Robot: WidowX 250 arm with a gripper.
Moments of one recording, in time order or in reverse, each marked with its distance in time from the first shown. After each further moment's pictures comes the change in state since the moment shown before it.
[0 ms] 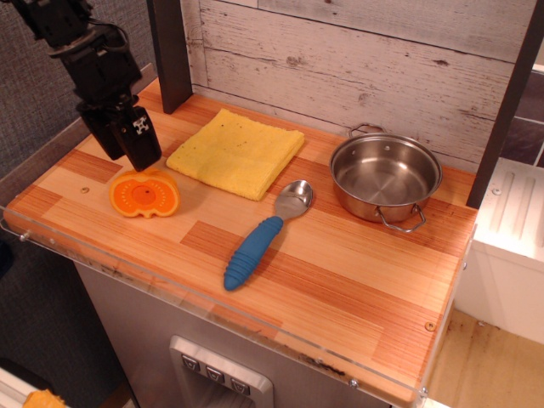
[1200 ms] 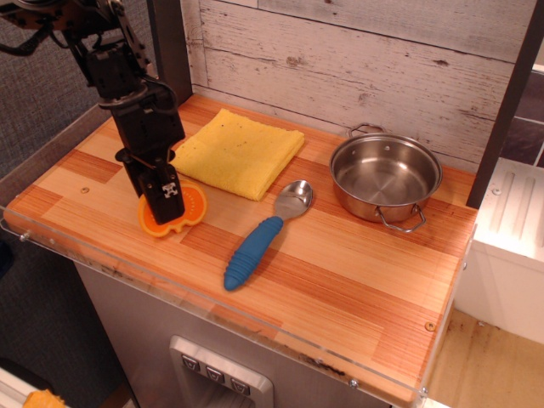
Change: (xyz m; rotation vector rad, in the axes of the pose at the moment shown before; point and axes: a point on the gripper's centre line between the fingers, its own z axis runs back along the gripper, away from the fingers) arm -0.005 -0.032 -0.043 0.053 0.123 -0.149
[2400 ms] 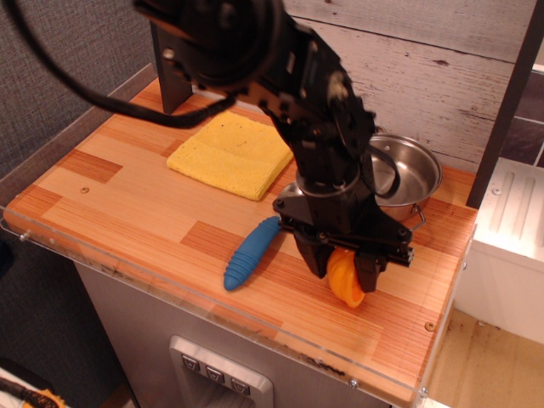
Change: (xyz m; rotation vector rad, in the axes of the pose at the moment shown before) arm 0.095 -0.153 -0.033 0.121 -0.231 0.447
